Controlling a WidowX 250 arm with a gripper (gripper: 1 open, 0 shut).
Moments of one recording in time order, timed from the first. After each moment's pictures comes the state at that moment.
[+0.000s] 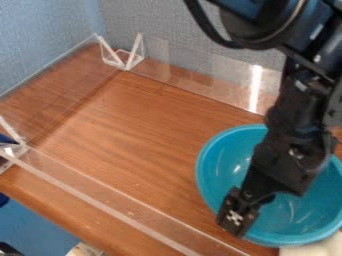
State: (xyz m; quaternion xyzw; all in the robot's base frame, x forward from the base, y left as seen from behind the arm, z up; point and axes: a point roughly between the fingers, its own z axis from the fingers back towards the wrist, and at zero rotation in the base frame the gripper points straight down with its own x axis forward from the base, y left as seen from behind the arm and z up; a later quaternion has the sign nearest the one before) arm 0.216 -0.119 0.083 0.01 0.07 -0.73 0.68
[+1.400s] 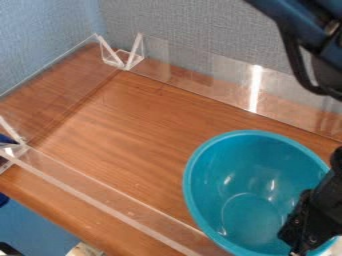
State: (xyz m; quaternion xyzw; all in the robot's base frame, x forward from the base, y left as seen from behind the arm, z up) arm 0.218 -0.175 0.060 0.03 0.07 -0.74 0.67
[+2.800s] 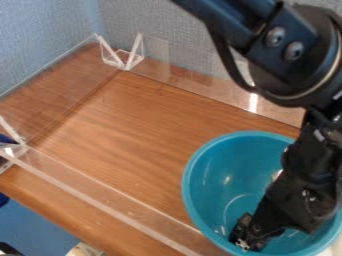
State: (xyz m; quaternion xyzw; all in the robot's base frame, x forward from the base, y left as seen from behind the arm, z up) arm 0.208 -0.140 0.054 0.04 0.08 -0.78 0.62
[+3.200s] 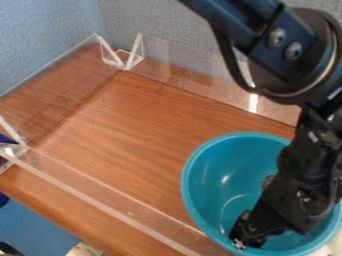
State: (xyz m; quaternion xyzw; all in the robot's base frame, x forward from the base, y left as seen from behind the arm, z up) arm 0.218 -0.136 0.047 0.04 0.08 -0.78 0.62
